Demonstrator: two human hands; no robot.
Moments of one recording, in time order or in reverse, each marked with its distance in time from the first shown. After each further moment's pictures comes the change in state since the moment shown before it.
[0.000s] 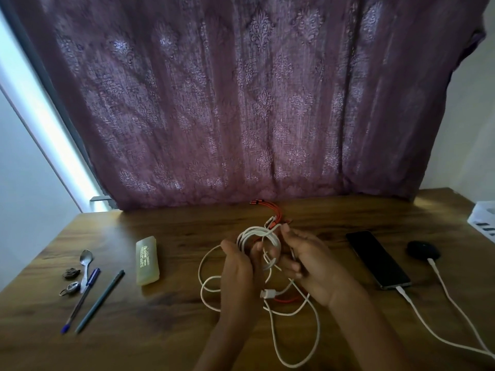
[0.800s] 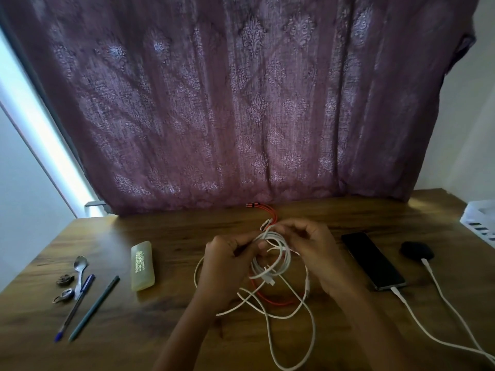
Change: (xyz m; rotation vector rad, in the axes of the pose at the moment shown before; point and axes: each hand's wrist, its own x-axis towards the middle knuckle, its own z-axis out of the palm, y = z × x) left_hand 0.027 0.020 -0.026 0.036 -0.242 0.153; right_hand 0.003 -0.010 -0.015 -0.518 0.196 -0.355
